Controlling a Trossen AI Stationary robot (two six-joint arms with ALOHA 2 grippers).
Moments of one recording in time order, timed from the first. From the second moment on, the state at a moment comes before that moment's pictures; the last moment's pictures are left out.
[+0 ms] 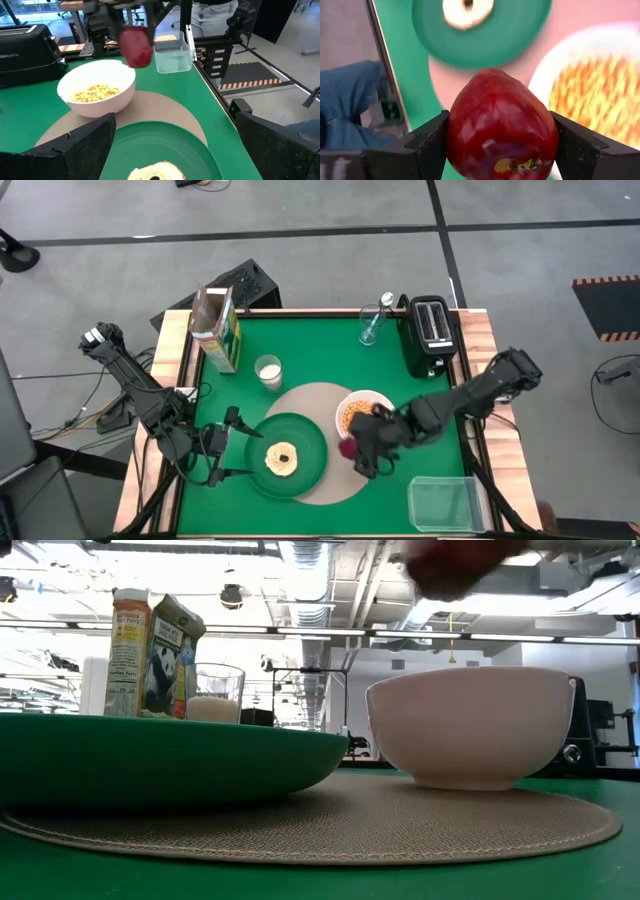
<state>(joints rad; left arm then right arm) -0.80 0.96 0.66 -0.08 -0.59 -0.22 0.47 1.62 1.48 -0.88 0.19 0.84</state>
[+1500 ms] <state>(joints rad) -0.80 0.87 0.66 -0.26 -0.63 -0.18 -0.09 2.34 2.24 -1.43 0.00 0.23</state>
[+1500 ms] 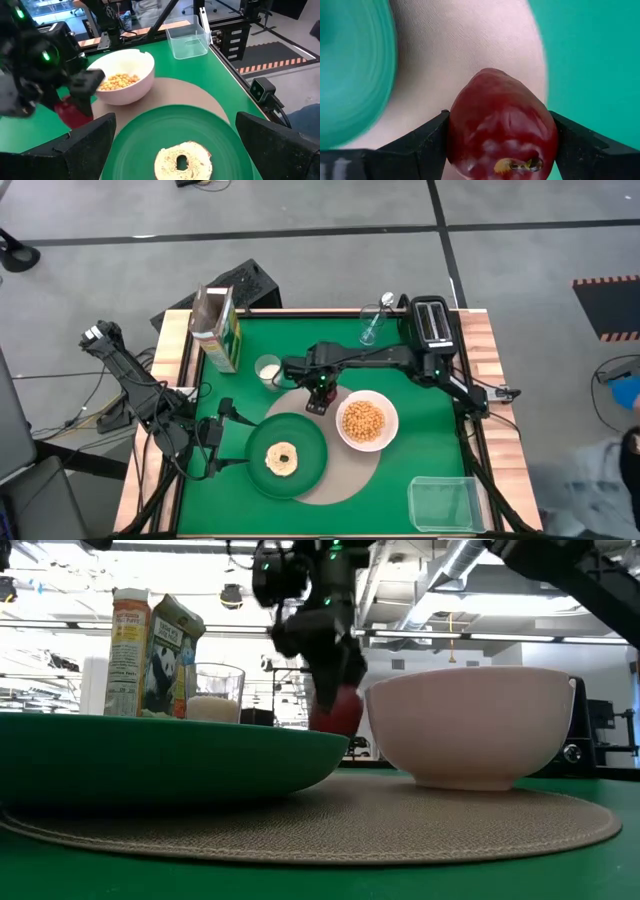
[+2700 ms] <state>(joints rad) -0.80 0.87 0.66 -0.26 -0.63 -0.18 -0.09 2.42 2.24 -1.35 0.00 0.18</state>
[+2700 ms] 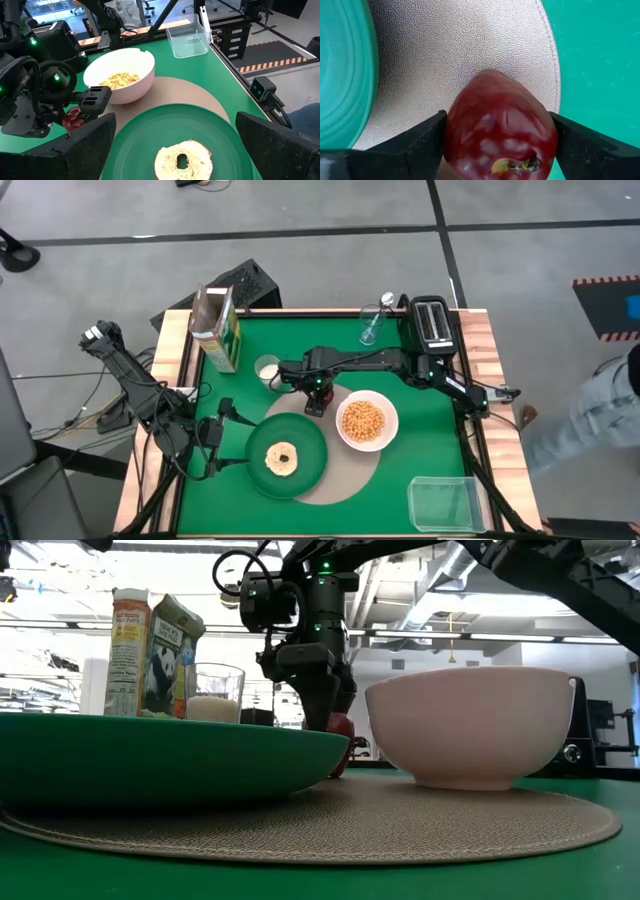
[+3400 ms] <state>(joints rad) -0.80 0.87 0.66 -0.26 -0.63 -0.18 -0.09 2.41 2.24 -1.42 -0.01 0.21</state>
